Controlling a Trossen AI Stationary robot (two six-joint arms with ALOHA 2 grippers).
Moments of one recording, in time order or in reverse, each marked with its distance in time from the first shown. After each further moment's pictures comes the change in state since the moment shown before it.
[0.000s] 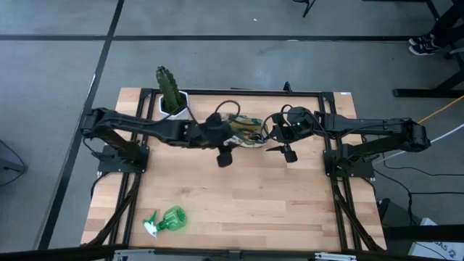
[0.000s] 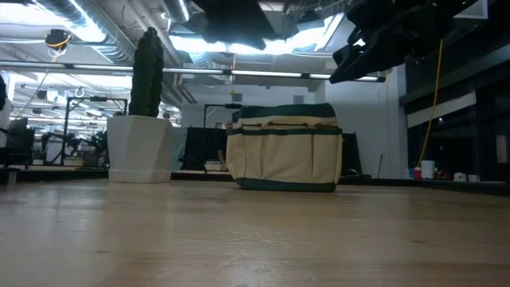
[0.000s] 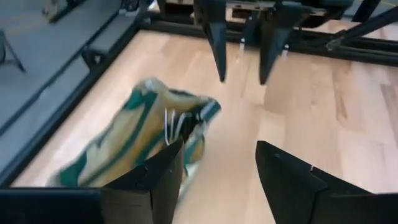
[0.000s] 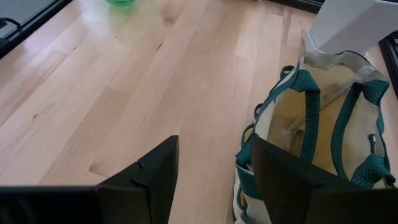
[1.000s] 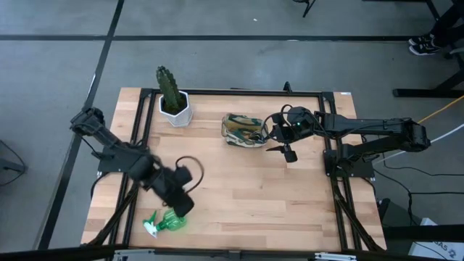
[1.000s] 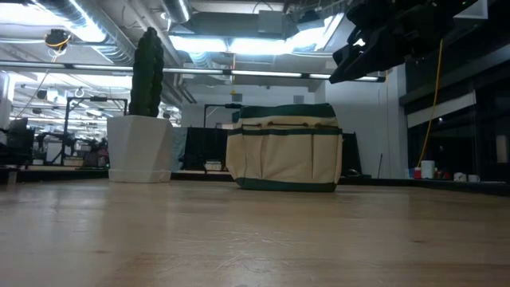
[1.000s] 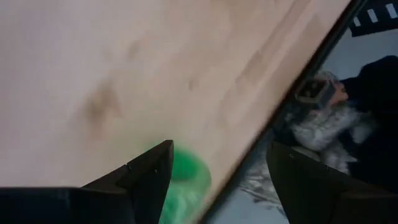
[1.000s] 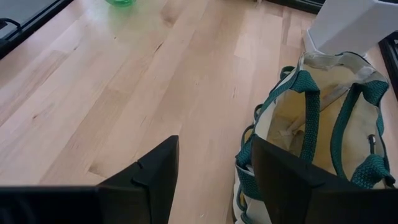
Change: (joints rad) left arm -0.567 -0.114 0.019 -0.636 0.214 -1.171; right arm 0.000 0.000 0.000 0.001 0.000 0.000
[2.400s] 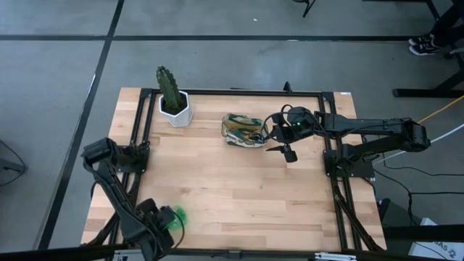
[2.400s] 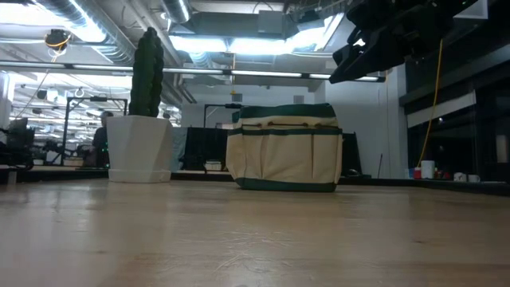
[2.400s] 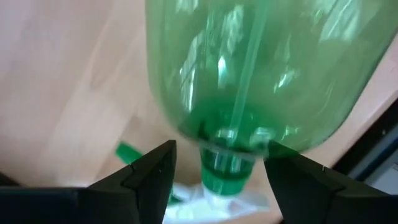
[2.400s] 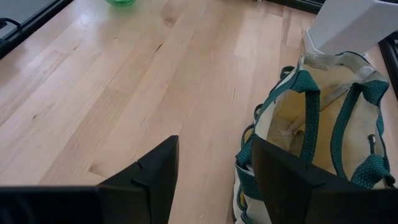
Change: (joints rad) left arm -0.432 0.442 0.000 -0.064 -0.022 -0.313; right arm 0.000 0.000 0.000 0.000 0.000 0.000
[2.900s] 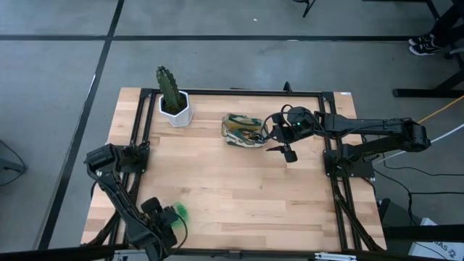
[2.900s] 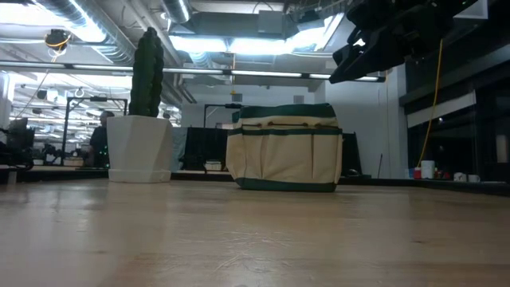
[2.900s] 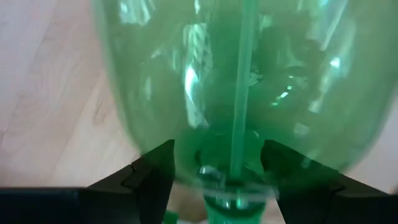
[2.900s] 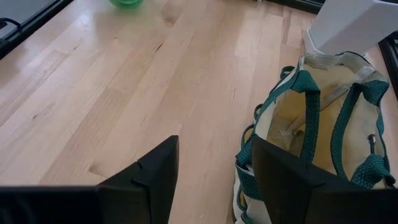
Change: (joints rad) left arm 0.007 0.076 0.000 -0.002 -0.086 0.041; right arm 0.000 0.000 0.000 0.000 0.000 0.000
